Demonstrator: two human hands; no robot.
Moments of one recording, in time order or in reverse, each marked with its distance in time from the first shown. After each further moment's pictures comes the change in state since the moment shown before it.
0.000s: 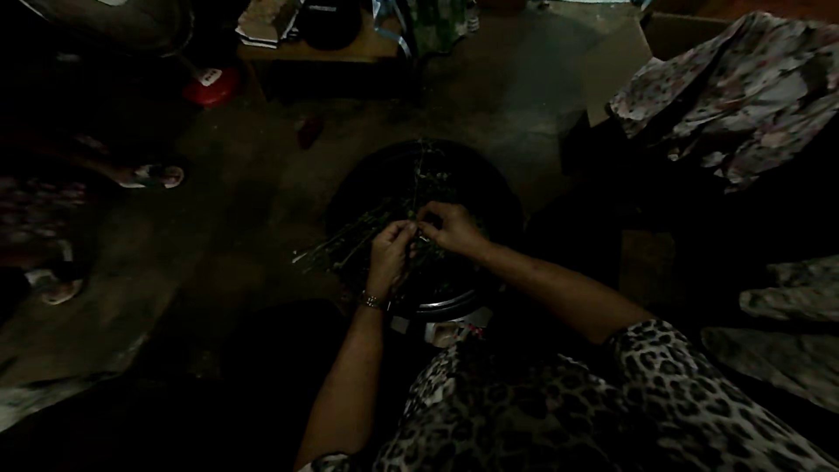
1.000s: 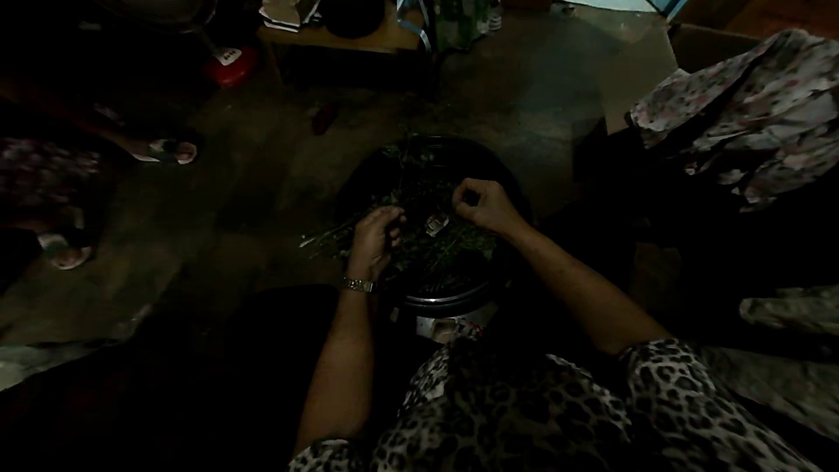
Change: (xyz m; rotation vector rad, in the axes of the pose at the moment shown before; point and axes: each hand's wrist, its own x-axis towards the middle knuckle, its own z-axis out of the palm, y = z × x) left_hand 0.004 0.025 -0.030 -0.027 0.098 -0.082; right_hand 0.006 -0.010 -0.044 -0.032 0.010 0.081
